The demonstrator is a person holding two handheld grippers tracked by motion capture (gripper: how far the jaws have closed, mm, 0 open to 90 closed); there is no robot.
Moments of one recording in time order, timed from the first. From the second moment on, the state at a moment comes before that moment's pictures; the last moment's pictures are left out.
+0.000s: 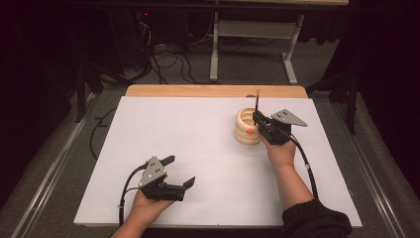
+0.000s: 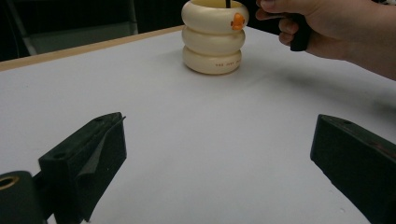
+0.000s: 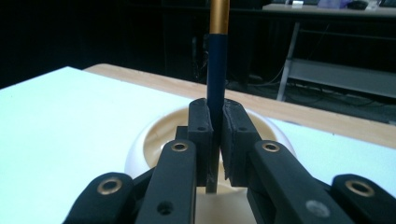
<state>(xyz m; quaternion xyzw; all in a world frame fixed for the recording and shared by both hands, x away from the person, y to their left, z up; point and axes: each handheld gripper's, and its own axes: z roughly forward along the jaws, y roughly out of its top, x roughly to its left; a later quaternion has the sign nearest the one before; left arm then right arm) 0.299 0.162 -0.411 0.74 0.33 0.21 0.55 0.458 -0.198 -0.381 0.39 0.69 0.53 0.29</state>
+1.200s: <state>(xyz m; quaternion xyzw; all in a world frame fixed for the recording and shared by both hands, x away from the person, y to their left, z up) 0.300 0.164 -0.411 0.74 0.33 0.20 0.55 0.453 -0.201 -0.377 0.40 0.70 0.53 0.27</state>
